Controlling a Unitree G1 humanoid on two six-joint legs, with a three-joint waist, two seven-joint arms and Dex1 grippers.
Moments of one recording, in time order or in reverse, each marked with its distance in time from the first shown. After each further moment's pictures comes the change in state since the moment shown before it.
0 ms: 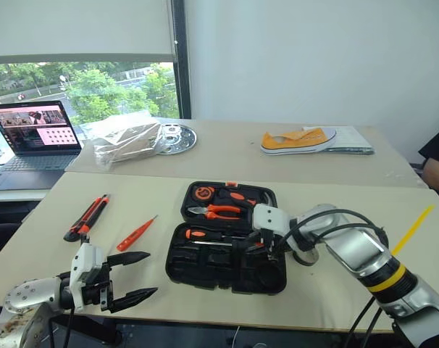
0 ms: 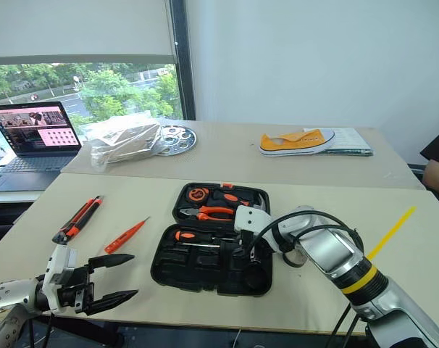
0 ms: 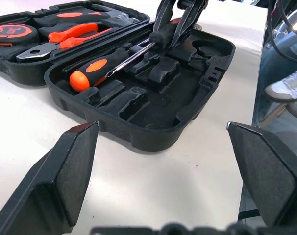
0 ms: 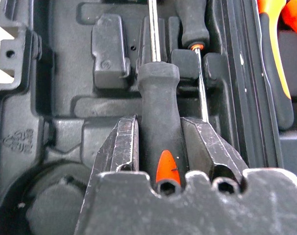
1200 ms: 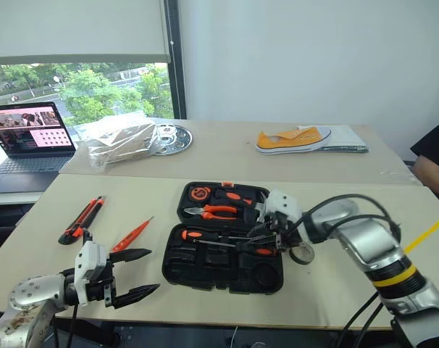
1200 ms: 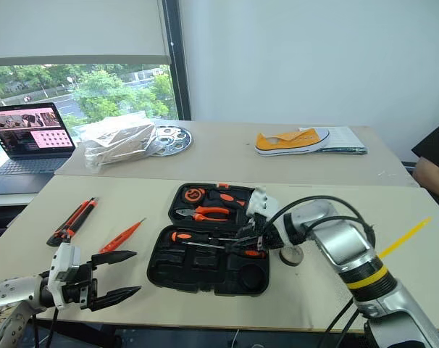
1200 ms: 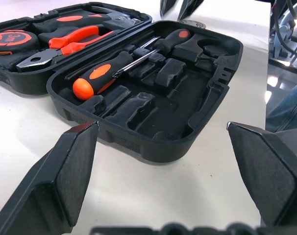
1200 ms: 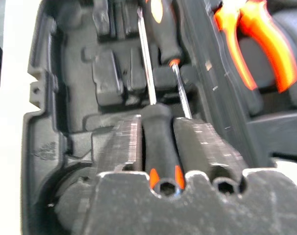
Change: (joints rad) left arm -0.035 -0.024 -0.017 0.021 0.038 -0.022 0.016; right arm 0.035 0.083 -0.132 0.066 0.089 0.025 0.037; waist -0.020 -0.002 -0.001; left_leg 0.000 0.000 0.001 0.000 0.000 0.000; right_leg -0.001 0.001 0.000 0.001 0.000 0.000
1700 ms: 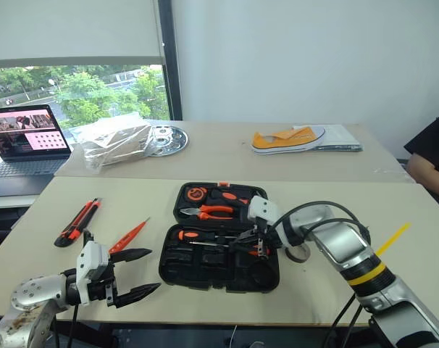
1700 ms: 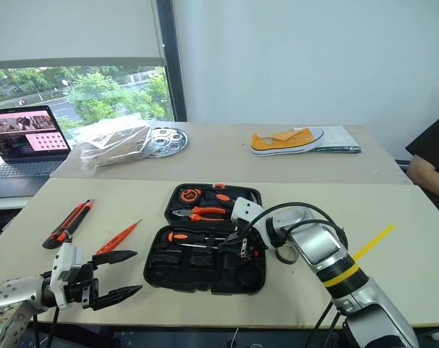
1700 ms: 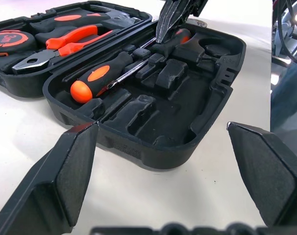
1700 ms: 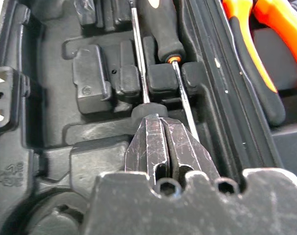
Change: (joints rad) left arm 0.011 0.000 -0.003 0.003 0.012 0.001 0.023; right arm -0.048 0.099 0.065 0.092 -0.089 -0.031 -0.030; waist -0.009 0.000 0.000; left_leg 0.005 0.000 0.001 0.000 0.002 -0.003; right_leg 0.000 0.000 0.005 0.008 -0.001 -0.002
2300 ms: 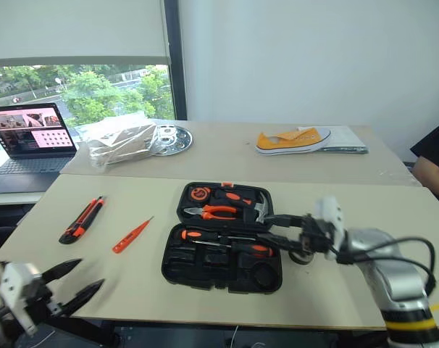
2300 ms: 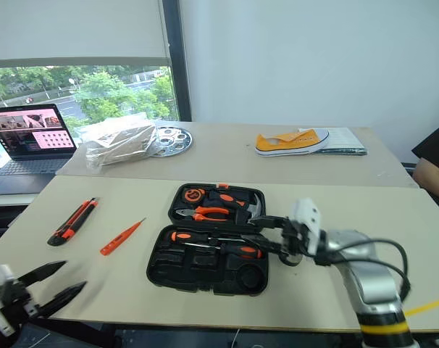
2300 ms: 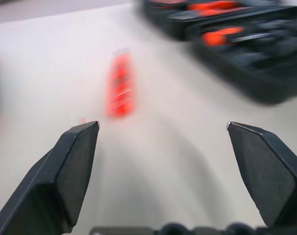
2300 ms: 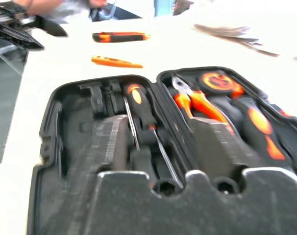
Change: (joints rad) left arm 0.270 -0.061 0.414 0.143 -0.048 -0.017 0.206; right arm 0.525 0.021 -0.571 -0.184 0.283 -0.456 0.048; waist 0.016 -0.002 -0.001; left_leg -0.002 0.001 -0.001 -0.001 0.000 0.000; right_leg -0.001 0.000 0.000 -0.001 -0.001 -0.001
